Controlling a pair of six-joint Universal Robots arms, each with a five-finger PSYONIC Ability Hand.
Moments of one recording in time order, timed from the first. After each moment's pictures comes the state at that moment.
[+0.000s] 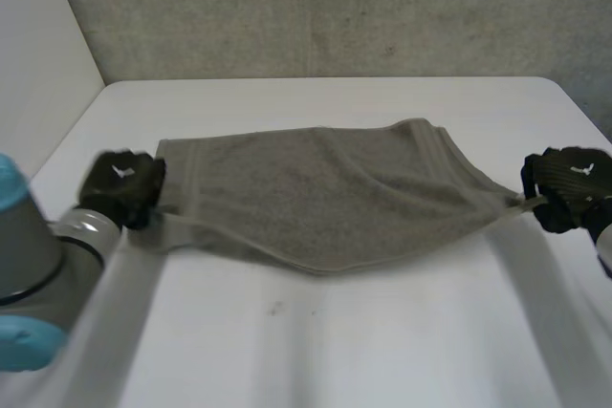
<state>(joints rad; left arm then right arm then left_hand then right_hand) 4.48 -1.83 -1.83 3.46 -1.51 3.54 1.52 -1.48 1.94 -0.23 1.21 2.75 1.17 1.22 1.22 1.22 1.03 0.97 1.18 1.18 1.19 0.99</state>
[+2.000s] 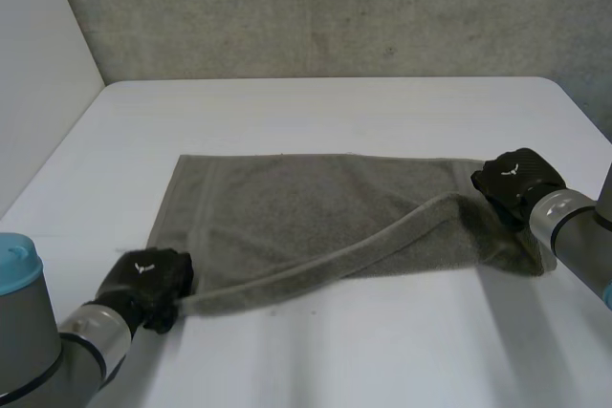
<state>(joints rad) 4.42 -1.75 -2.10 3.35 -1.49 3.37 1.74 -1.17 1.58 -0.01 1.41 2.39 1.11 1.11 1.11 1.11 0.94 0.97 1.18 1.18 1.19 0.99</state>
